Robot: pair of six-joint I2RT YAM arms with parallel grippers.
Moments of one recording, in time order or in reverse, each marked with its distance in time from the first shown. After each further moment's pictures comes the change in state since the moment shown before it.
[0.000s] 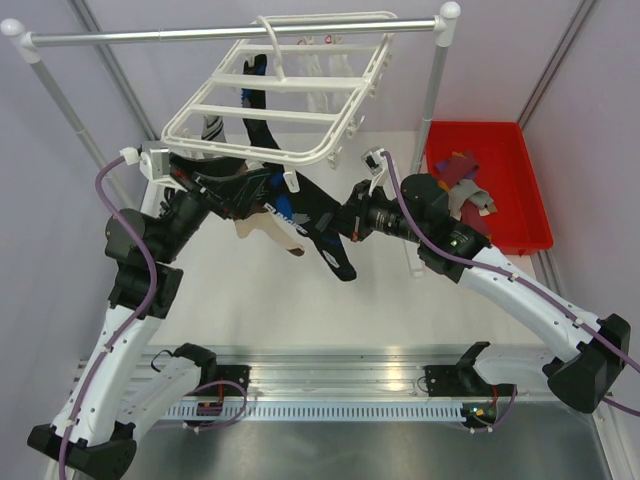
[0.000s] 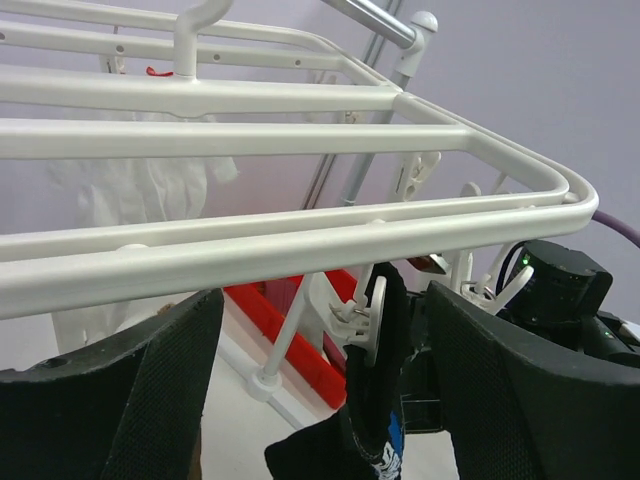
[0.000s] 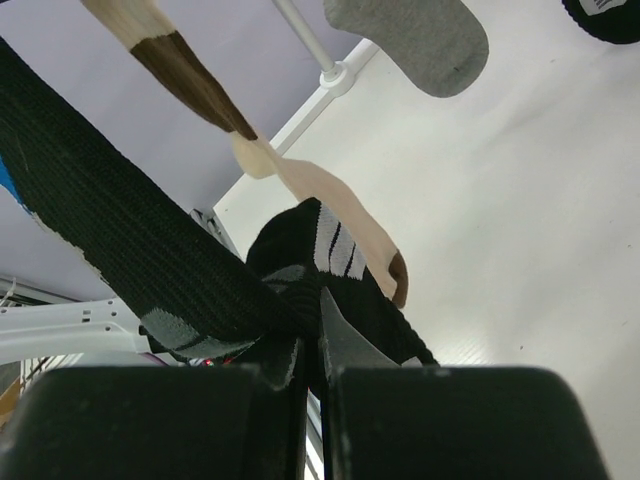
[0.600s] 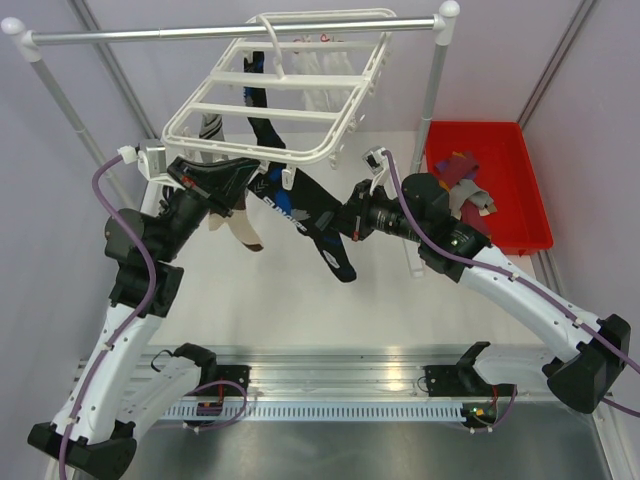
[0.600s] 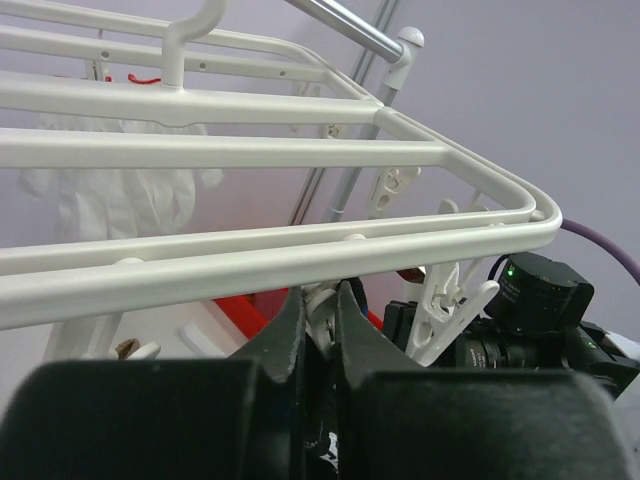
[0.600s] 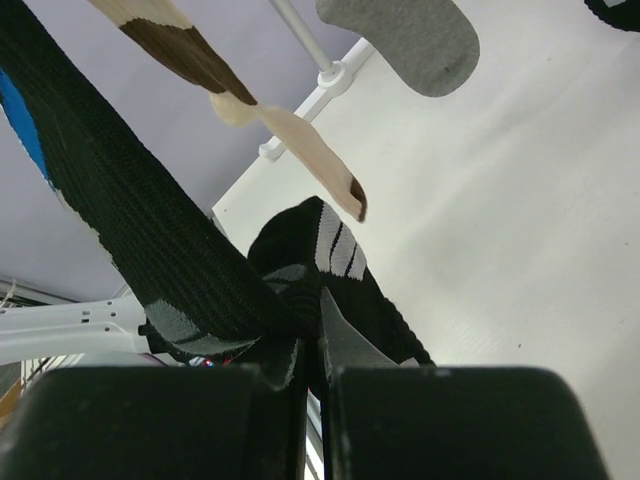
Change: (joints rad) left arm 0.000 0.010 0.001 0.039 -0.003 -0.036; right arm -0.009 0.000 0.000 -0.001 -0.006 0.002
